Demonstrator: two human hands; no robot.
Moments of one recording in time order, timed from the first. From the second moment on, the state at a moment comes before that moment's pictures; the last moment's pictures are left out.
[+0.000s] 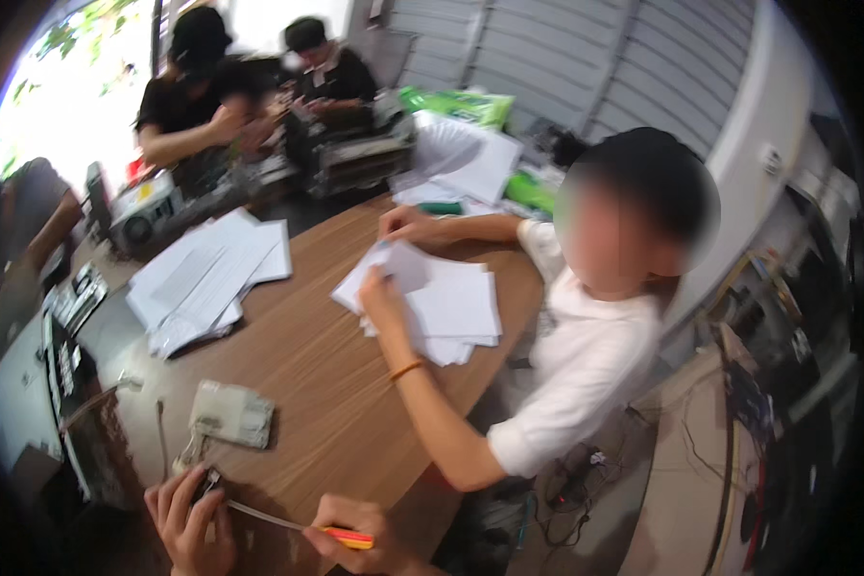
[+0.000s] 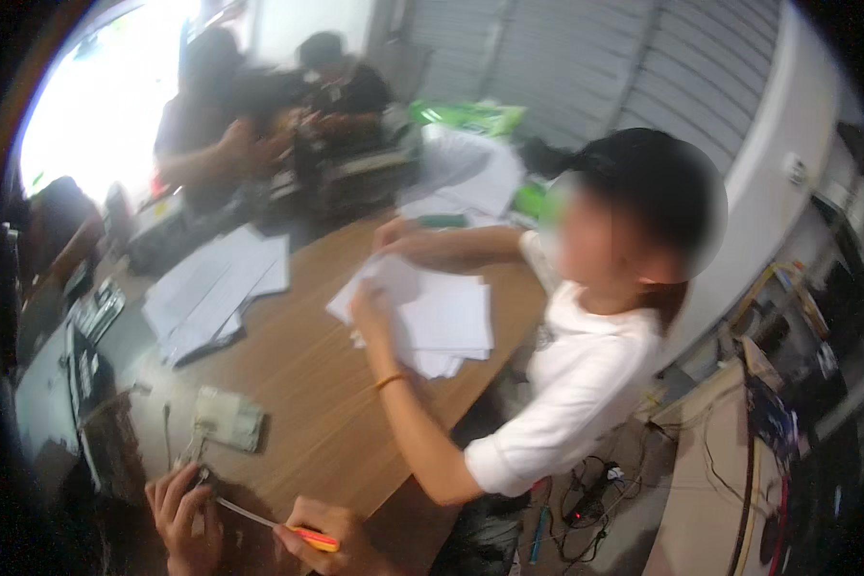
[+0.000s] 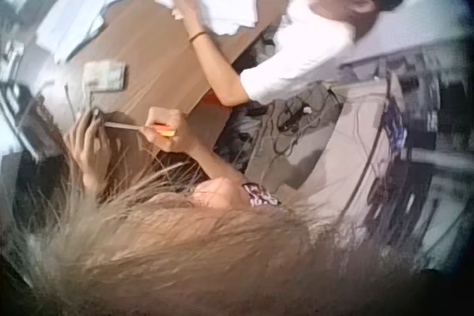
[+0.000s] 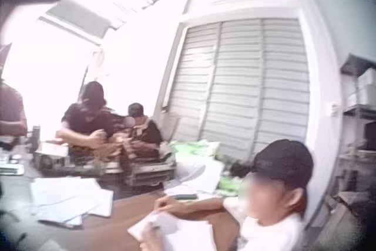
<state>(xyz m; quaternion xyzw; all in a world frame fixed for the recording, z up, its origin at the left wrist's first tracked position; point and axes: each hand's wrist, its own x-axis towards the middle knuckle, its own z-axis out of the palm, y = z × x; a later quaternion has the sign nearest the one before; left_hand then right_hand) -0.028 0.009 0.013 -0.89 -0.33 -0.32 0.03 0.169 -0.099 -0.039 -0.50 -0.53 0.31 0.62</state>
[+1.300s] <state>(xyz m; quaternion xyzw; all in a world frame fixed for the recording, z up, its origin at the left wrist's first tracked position) -0.014 0.044 0.004 -0.88 -0.27 -0.36 -0.13 0.183 -0.099 -0.032 -0.53 -0.54 0.22 0.62</state>
